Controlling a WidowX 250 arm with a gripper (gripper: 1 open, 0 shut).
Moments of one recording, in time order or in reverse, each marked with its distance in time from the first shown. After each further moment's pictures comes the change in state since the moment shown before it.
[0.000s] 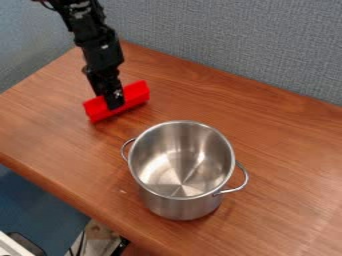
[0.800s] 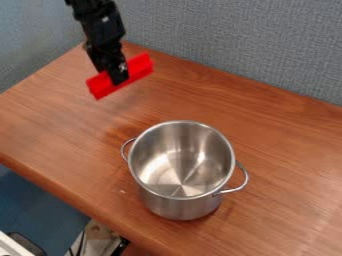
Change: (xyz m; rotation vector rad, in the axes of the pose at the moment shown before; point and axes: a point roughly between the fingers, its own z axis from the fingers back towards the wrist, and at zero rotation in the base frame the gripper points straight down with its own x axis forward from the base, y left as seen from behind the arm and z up) arm 0.019 -0.005 0.048 0.059 -0.074 0.052
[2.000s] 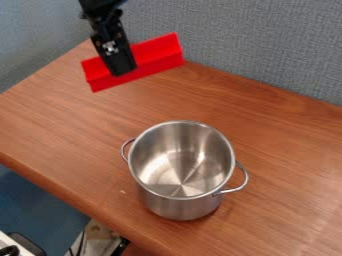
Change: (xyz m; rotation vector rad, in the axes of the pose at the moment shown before) arm -0.026 -0.126 0.088 -0.153 -0.067 -0.412
